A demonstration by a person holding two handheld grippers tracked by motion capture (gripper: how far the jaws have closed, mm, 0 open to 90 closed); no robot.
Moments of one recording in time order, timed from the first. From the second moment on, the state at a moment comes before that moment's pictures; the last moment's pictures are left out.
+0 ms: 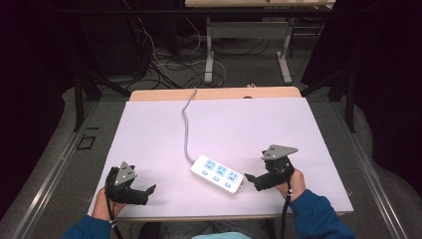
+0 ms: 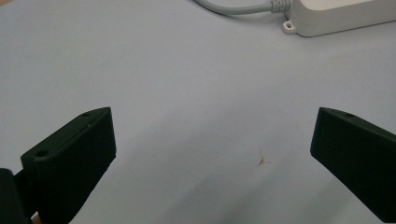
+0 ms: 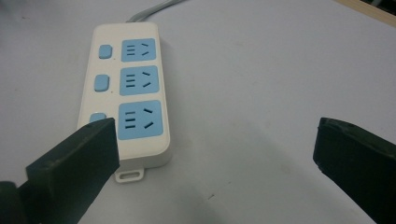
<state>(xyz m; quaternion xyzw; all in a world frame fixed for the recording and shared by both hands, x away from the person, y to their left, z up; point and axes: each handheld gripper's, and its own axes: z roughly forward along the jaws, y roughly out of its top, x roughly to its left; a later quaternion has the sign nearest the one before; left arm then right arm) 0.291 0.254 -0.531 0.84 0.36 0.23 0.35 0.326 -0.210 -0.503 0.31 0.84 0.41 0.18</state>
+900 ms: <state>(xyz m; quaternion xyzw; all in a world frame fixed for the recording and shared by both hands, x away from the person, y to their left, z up) 0.292 0.254 -0.531 0.84 0.36 0.23 0.34 0.309 -0.261 -0.513 0.36 0.82 0.38 0.22</state>
